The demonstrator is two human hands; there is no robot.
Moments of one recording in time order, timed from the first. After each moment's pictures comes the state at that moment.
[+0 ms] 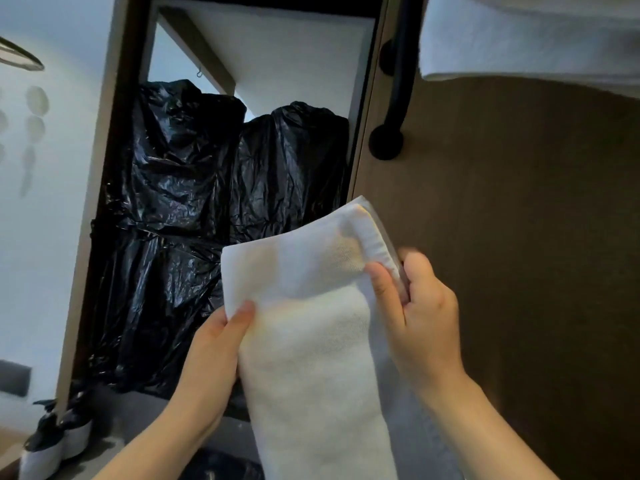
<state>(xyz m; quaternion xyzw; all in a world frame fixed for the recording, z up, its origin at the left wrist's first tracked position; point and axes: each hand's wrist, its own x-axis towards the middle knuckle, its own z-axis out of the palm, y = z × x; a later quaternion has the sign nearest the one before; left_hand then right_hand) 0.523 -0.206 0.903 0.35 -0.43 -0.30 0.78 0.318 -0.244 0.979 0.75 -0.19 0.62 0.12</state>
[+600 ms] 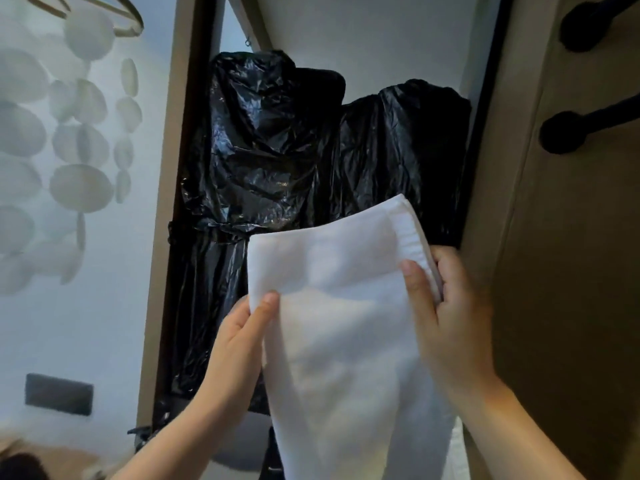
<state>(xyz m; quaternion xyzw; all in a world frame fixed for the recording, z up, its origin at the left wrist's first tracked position) 0.764 -0.216 0.901 0.36 -0.45 -0.34 0.75 0.554 -0.255 0.959 0.73 -0.26 0.62 0.09</state>
